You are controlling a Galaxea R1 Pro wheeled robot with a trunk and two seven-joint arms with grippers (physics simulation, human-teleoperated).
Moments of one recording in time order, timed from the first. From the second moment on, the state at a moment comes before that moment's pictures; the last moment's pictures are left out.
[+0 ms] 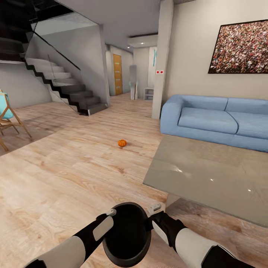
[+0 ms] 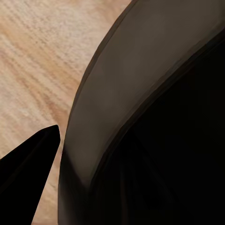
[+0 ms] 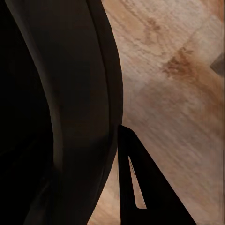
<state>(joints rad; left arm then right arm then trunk) -0.68 -0.09 -0.74 -0.43 1.26 0.29 0.68 -0.76 0.16 0.64 -0.23 -0.36 0.39 -0.06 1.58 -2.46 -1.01</state>
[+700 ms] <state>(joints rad) -0.68 -0.09 -0.74 -0.43 1.26 0.29 0.68 -0.76 0.16 0.64 -0.23 -0.36 0.39 -0.06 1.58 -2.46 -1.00</state>
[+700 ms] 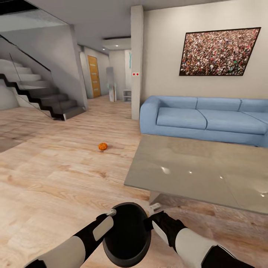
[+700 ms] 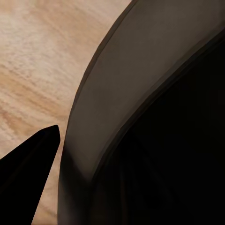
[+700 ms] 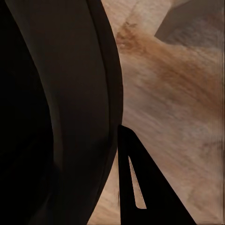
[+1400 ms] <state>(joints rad) -0.68 -0.09 -0.74 -0.43 1.26 0.29 0.68 -0.76 0.16 0.64 -0.23 -0.36 0.39 -0.06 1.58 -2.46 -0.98</state>
